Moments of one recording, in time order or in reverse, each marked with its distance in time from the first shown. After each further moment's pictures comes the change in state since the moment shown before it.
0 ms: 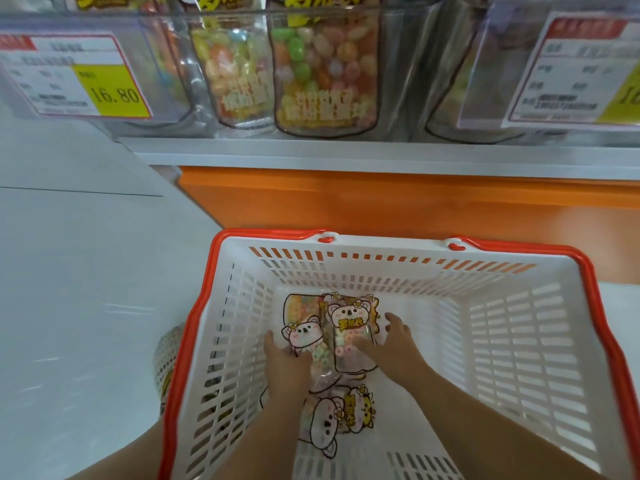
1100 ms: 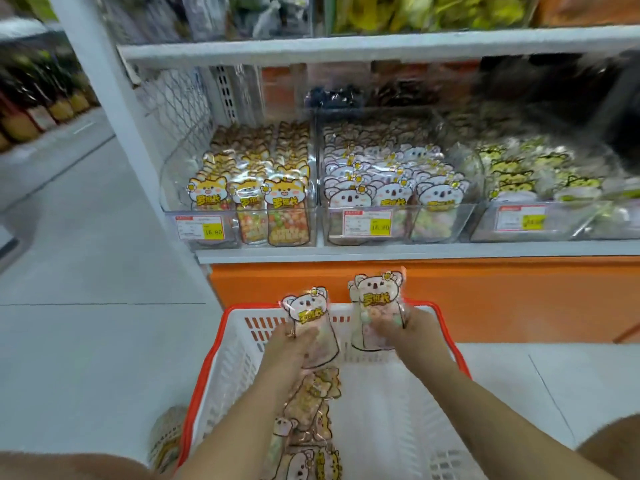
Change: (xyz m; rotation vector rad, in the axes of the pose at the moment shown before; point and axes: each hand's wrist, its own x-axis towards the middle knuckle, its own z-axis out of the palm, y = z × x) left_hand -0.166 0.131 -0.046 -0.168 -0.401 0.502; right_hand -0.197 -0.085 -0.145 0.233 0.439 -0.551
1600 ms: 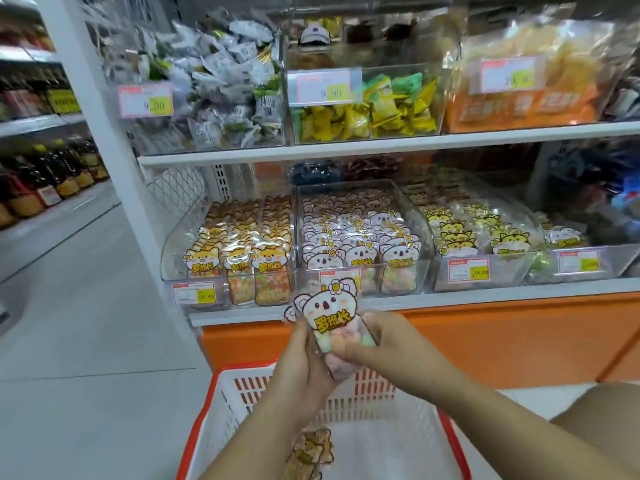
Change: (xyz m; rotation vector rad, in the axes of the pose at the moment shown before) left_hand -0.059 0.097 0.048 -0.493 -0.428 0.049; right_hand -0.048 -0.117 -0.061 -0.032 -0.295 -0.412
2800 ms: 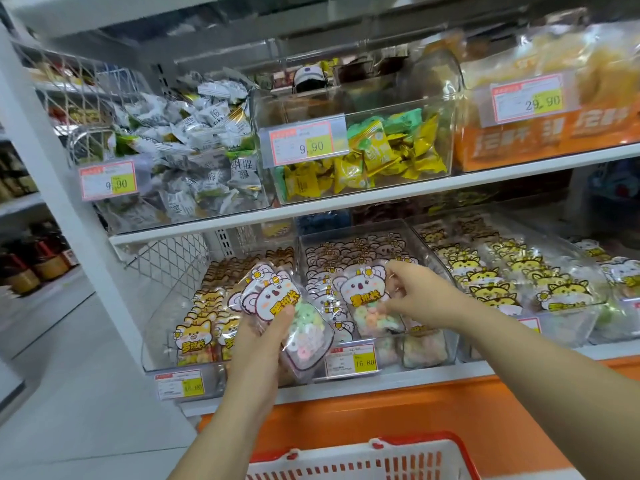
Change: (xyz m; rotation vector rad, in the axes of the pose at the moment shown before) left_hand 0.100 0.107 -0.024 0.308 0.178 0.542; right_hand 0.167 0.037 -0.119 -0.532 0.127 -0.032
